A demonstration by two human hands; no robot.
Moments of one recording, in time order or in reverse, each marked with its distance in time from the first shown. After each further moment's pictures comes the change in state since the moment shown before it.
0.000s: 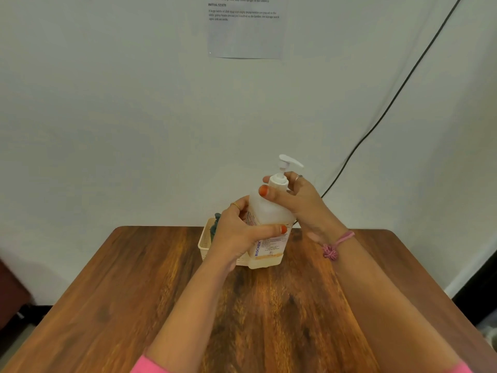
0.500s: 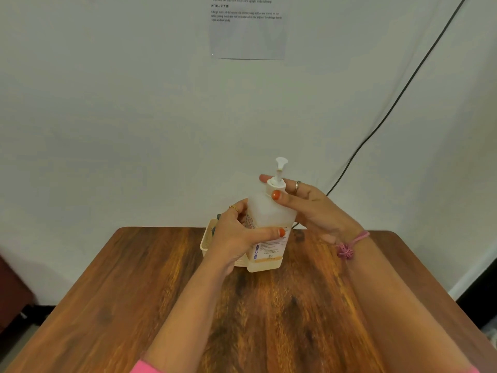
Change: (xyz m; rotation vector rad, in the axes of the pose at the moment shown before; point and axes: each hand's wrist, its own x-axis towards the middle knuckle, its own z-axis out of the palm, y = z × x) left_hand 0.002 -0.004 -0.007 -0.011 0.002 -0.017; right_hand 0.001 -0.002 -0.017 0.025 -0.239 0.096
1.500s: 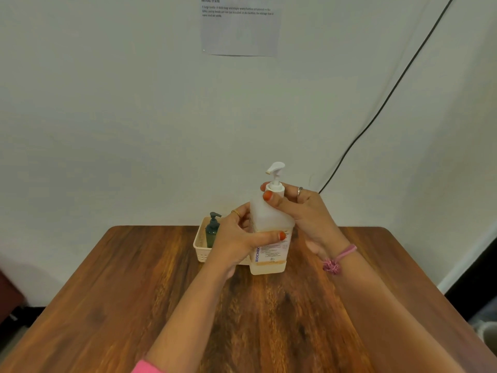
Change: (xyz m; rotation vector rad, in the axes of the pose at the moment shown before) left_hand -0.003 -0.012 0.016 -0.070 -0.072 -0.005; right_hand -0.016 0.010 0.014 0.078 0.281 -0.073
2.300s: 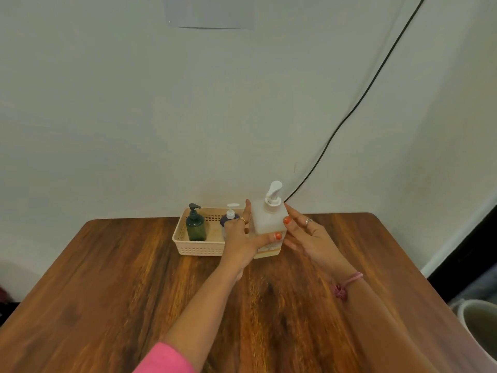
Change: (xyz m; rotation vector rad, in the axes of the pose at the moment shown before) left_hand 0.043 -0.062 0.066 0.042 -0.007 -0.014; right_hand -0.006 0.085 -0.098 -0.025 0.005 0.167
